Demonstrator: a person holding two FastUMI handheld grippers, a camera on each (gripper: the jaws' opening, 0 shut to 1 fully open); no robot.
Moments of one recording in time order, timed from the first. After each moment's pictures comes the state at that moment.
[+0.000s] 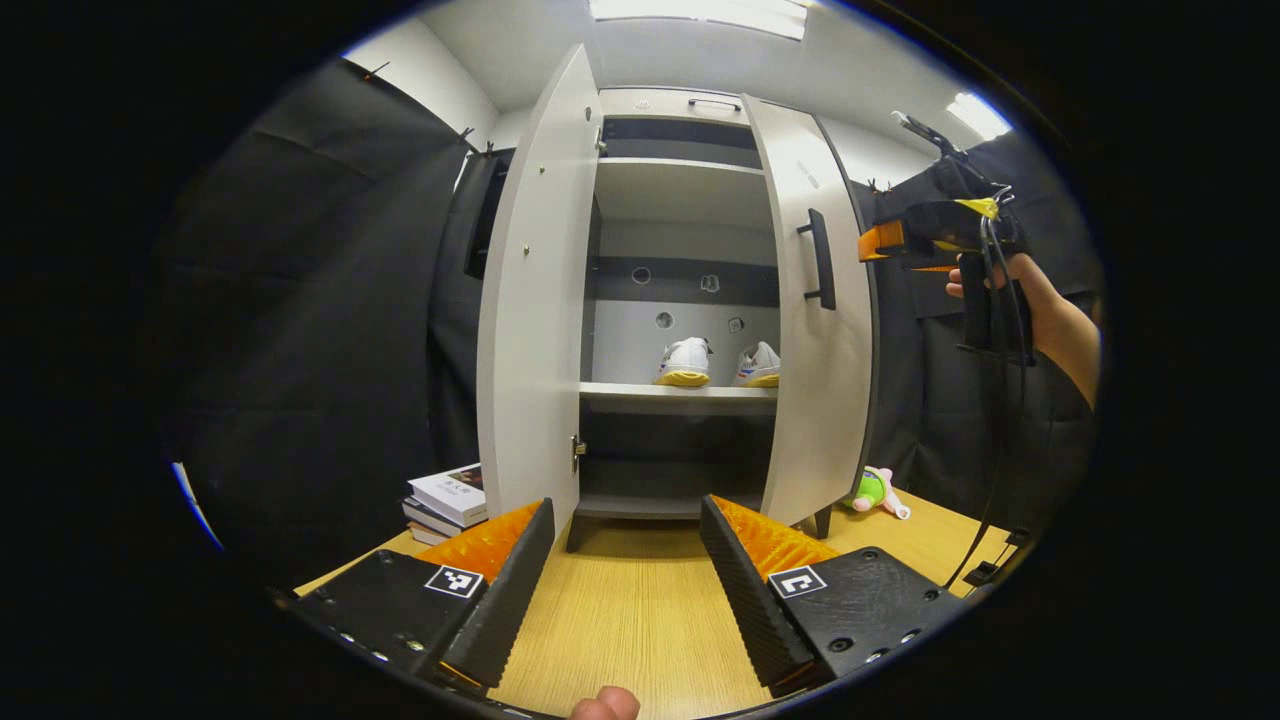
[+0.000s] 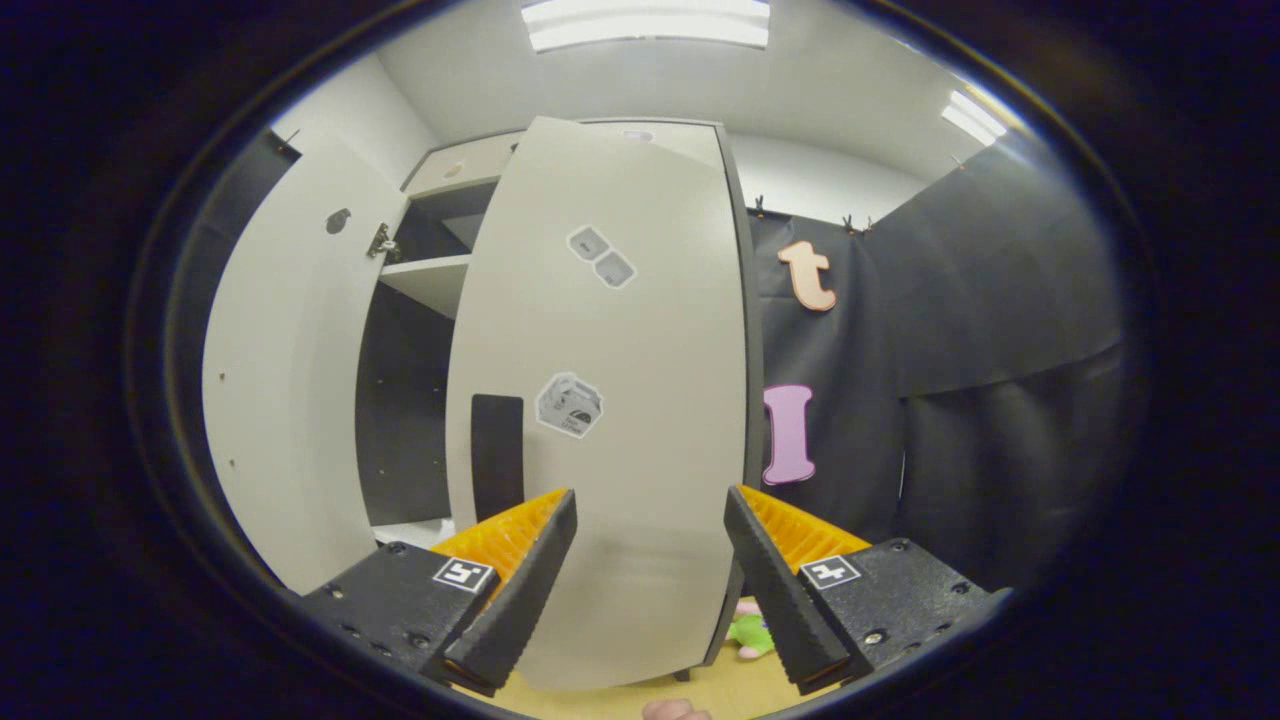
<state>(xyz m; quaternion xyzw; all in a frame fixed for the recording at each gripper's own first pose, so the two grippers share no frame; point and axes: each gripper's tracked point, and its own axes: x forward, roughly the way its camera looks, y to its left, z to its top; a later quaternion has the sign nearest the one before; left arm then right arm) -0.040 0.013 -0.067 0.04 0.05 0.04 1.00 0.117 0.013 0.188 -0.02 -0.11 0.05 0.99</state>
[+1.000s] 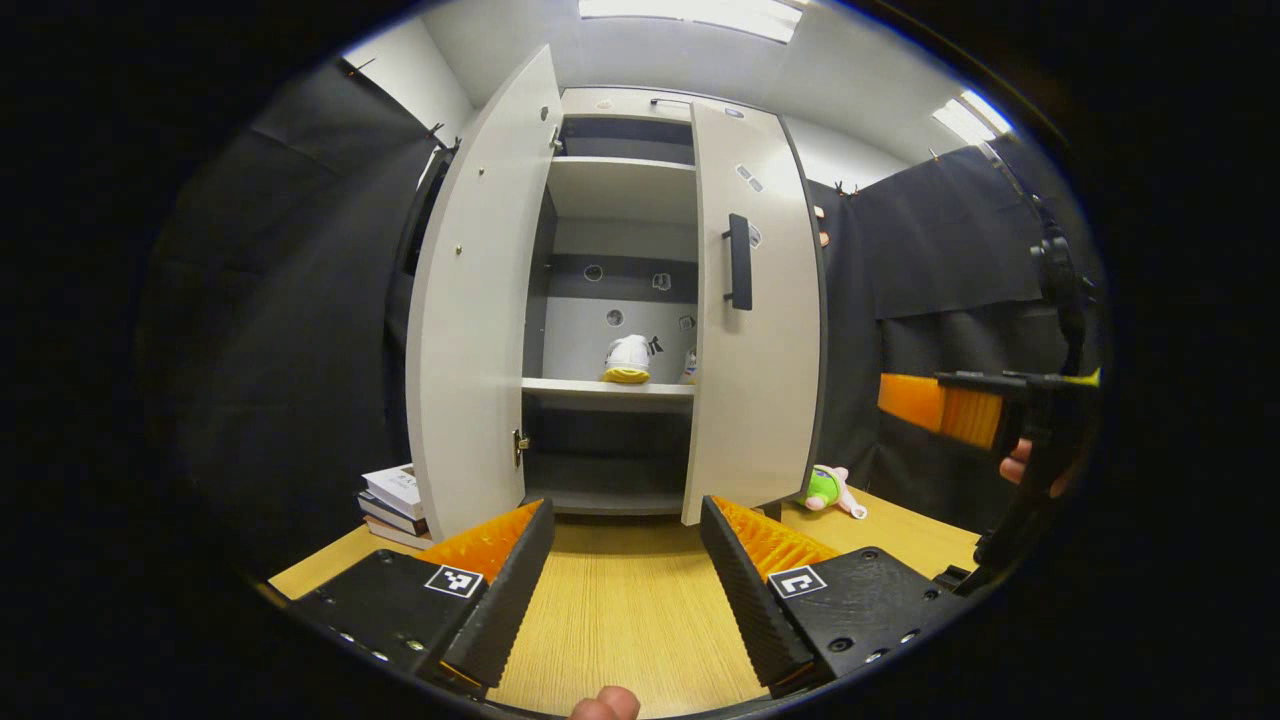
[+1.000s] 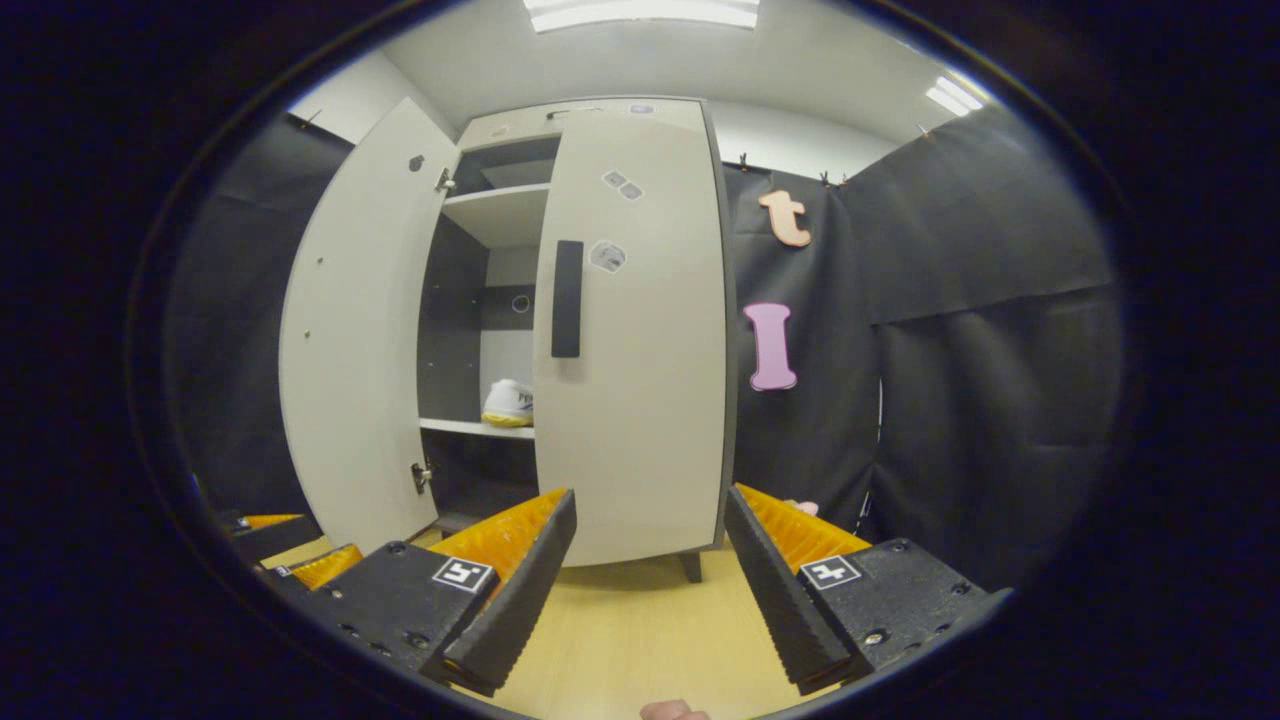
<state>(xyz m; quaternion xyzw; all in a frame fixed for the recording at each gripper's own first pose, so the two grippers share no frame) -0.045 -0.038 -0.069 0.03 0.05 -0.01 1.00 0.001 0.013 -0.005 -0.02 -0.02 0.03 1.00</state>
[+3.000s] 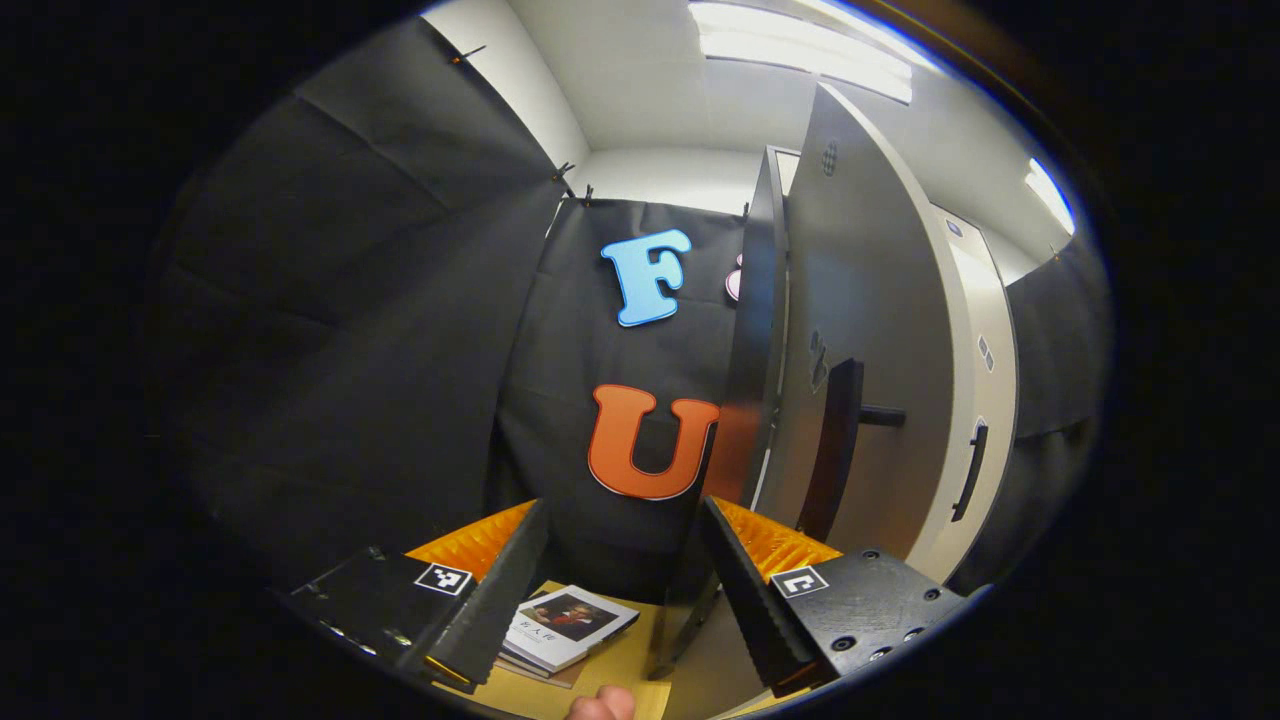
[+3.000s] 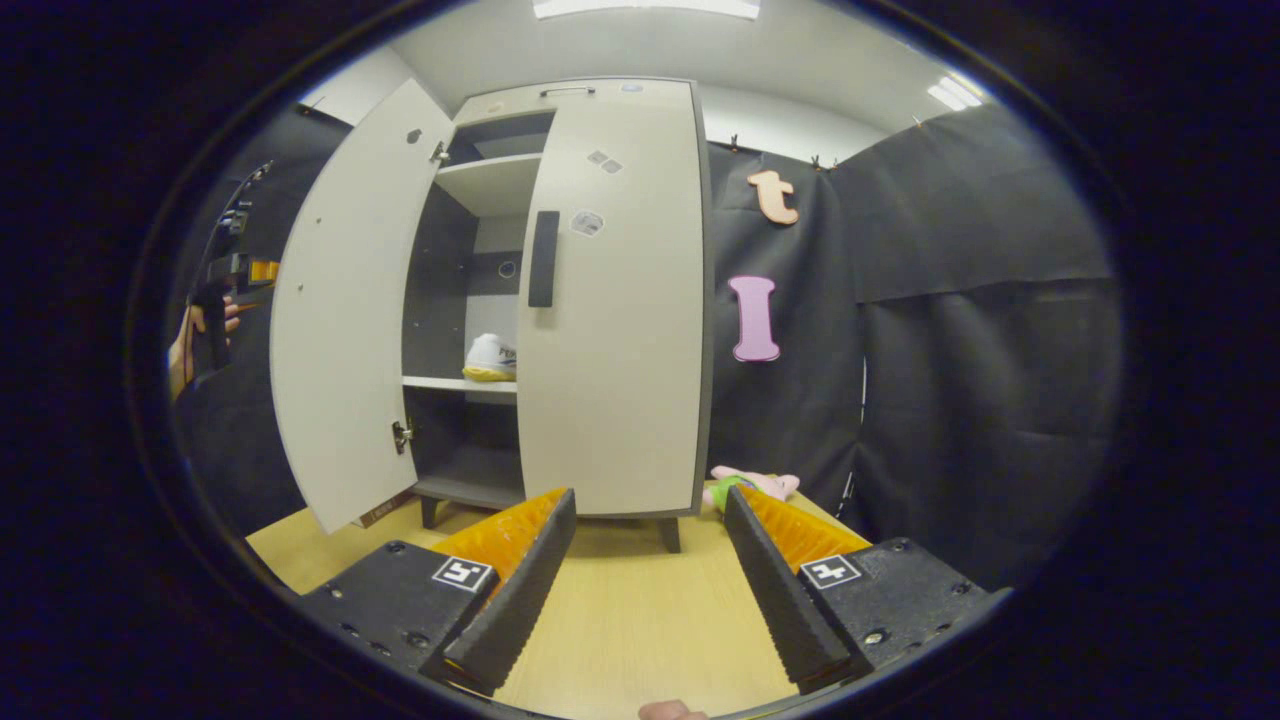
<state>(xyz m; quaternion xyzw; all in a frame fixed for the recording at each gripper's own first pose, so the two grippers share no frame) 0.083 0.231 0.135 -0.04 -0.06 0.12 0.99 -0.001 -0.009 -0.028 -0.03 0.00 0.01 1.00</state>
